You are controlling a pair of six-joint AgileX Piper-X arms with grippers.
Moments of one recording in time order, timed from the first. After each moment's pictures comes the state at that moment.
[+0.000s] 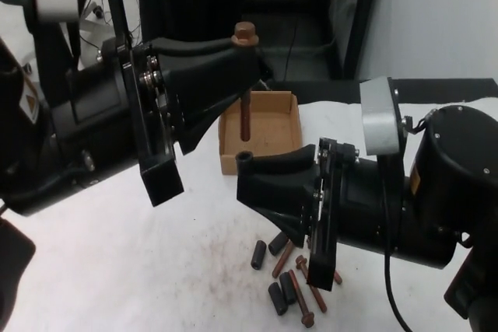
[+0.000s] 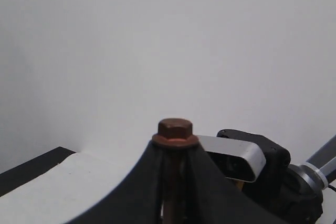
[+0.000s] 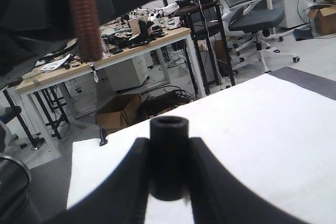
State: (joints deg) left arm -29.7 55.4 -29.7 -35.9 41.5 -21.8; right arm 39.4 71.8 -28.1 -39.0 -33.6 15.7
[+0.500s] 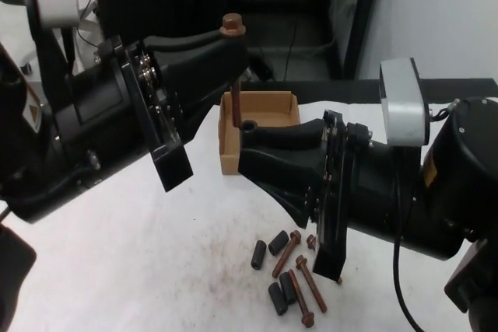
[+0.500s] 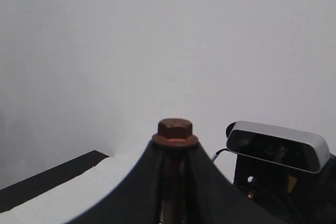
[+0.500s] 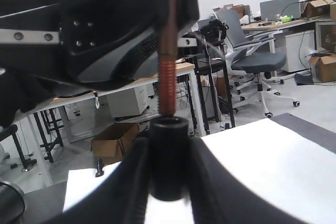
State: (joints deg) left arm -29.7 55.4 -28.7 -35.9 34.8 -20.6; right arm 39.4 71.8 -28.1 -47.5 -33.4 15.5
